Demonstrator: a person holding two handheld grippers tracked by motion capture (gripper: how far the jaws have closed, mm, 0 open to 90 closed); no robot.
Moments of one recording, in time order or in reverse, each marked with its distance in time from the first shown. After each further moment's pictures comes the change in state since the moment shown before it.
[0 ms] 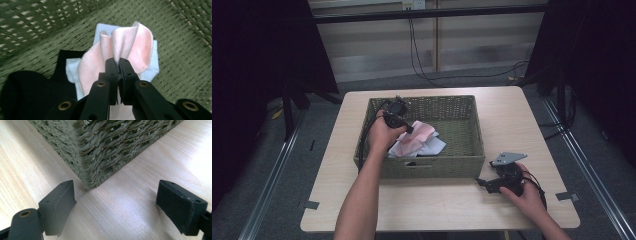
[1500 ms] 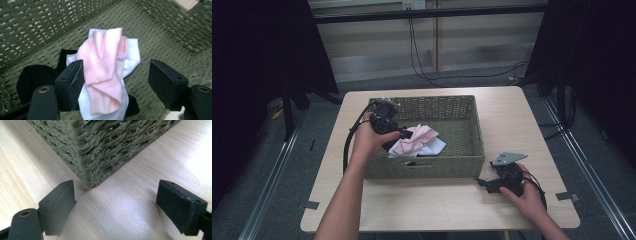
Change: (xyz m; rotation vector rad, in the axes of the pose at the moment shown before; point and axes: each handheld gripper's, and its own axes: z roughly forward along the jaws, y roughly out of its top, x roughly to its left) left arm -0.016 -0.024 -0.040 -0.104 -0.020 0.062; right arm 0.001 0.000 -0.001 0.002 -0.011 0.004
